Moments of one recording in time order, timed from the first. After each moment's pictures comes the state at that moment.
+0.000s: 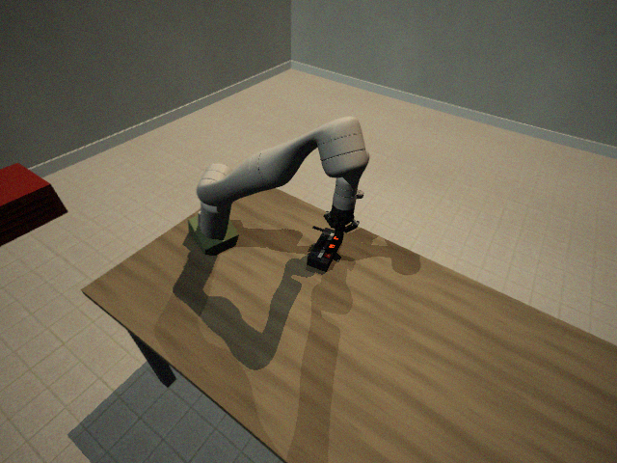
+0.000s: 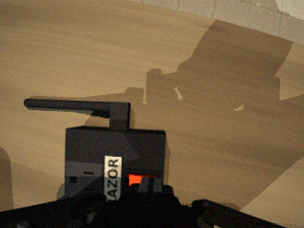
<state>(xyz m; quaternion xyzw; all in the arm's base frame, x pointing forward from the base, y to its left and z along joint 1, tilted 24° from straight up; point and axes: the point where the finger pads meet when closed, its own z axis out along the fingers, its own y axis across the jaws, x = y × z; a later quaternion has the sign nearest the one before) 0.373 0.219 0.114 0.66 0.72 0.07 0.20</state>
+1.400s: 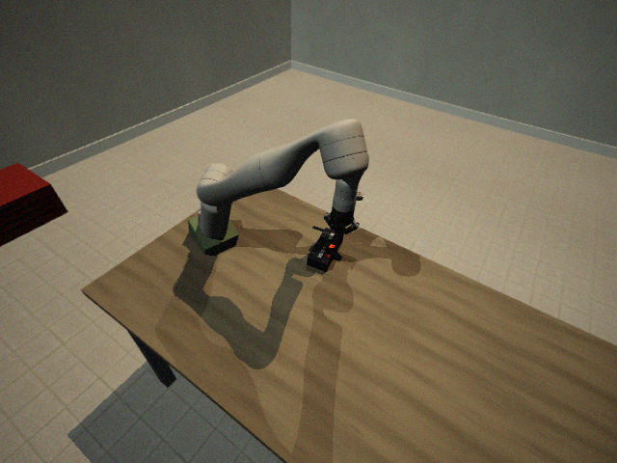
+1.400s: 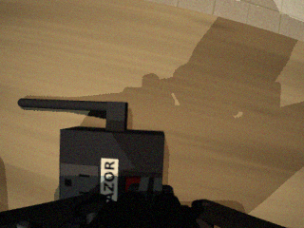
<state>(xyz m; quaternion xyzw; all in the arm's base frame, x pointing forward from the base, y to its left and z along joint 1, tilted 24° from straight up) 0.377 0.218 0.107 0.66 0.72 0.07 0.20</state>
